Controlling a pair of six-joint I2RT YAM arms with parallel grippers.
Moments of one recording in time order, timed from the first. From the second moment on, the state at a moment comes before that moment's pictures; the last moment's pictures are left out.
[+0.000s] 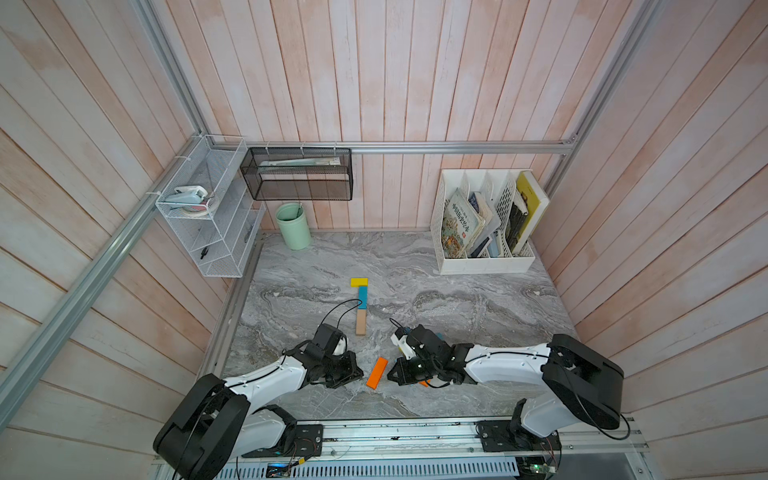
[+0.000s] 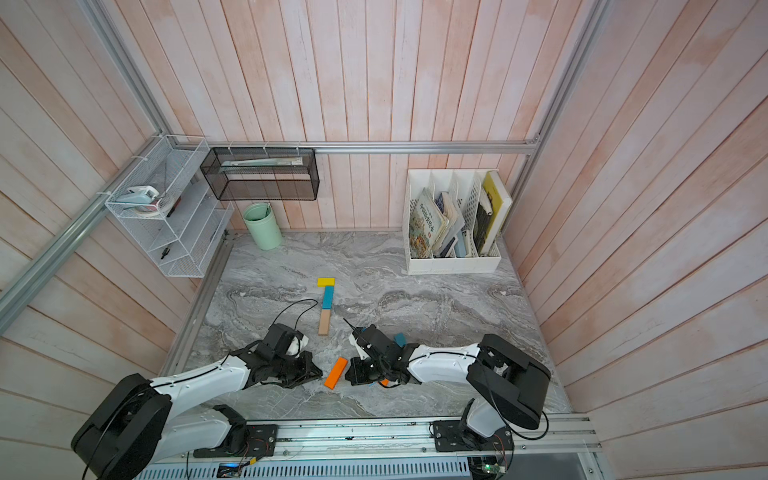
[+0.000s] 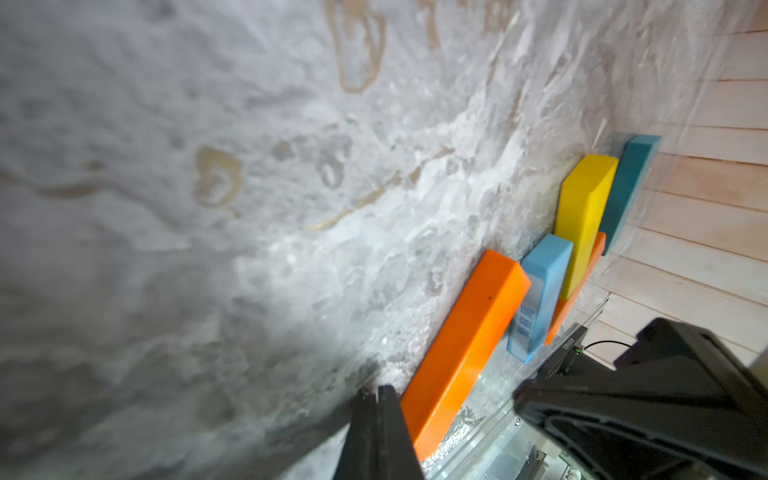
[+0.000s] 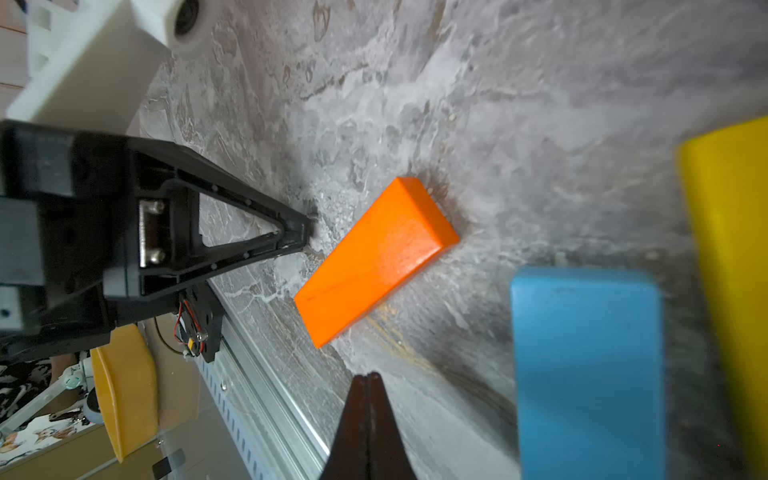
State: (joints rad) left arm -0.56 1.24 0.37 -0.19 0.51 -0.89; right arm 1.05 1.54 0.62 0.07 -0.36 0.88
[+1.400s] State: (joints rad) left arm -0.59 1.32 0.41 -0.11 0.45 -0.91; right arm 1.06 1.72 0.69 0.18 -0.36 0.91
